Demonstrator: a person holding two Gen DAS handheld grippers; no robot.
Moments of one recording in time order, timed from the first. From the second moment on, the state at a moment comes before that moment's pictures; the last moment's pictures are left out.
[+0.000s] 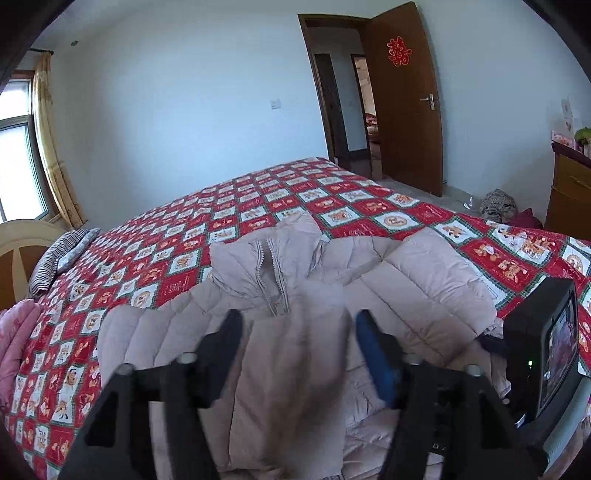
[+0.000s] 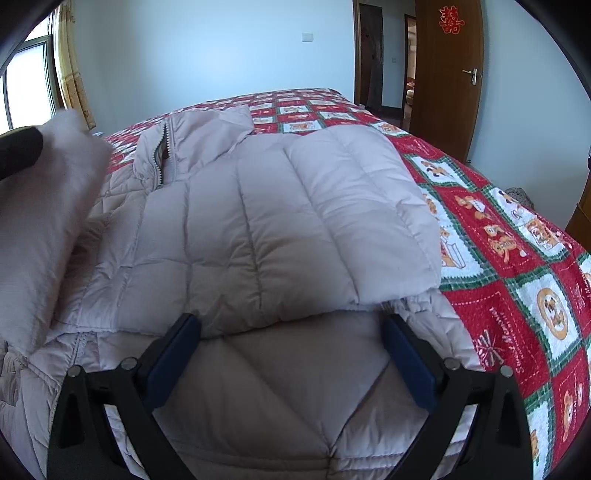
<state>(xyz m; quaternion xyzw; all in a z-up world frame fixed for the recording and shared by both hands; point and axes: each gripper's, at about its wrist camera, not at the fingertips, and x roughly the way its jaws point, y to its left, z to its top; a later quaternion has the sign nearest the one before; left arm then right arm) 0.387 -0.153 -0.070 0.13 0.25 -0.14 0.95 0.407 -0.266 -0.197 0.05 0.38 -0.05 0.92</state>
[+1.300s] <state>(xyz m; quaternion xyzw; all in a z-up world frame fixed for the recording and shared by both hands) 0.410 0.098 -0.110 0.04 0.31 0.10 0.95 0.396 -0.256 -0.164 0.09 0.39 0.00 0.91</state>
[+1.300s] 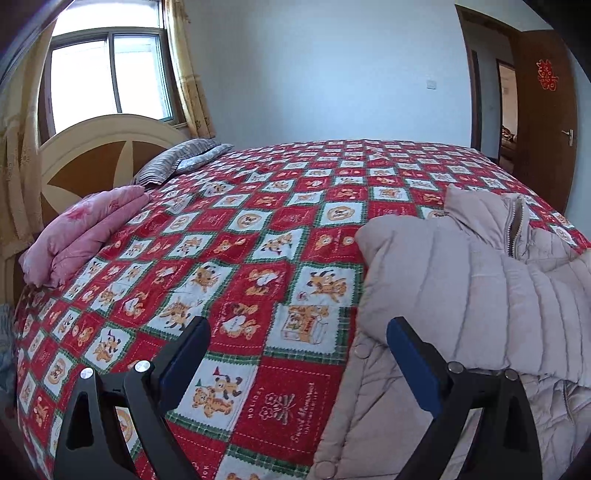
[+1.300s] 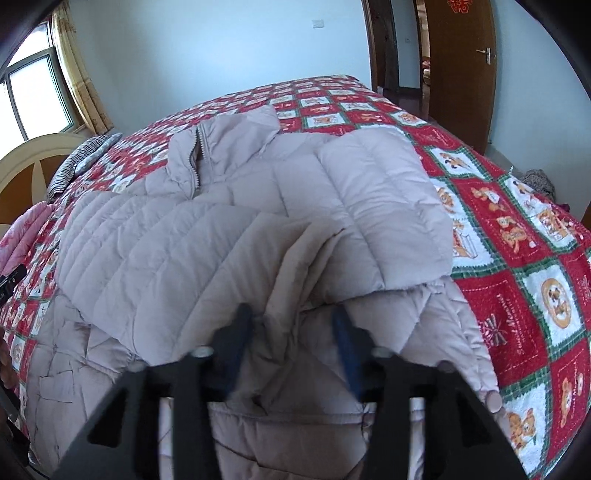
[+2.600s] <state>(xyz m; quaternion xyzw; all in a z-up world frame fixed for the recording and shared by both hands) 0.512 0.003 -0.191 0.05 0.39 -0.01 0.92 0.442 -0.200 -0.199 0.00 0.39 -0.02 0.92</state>
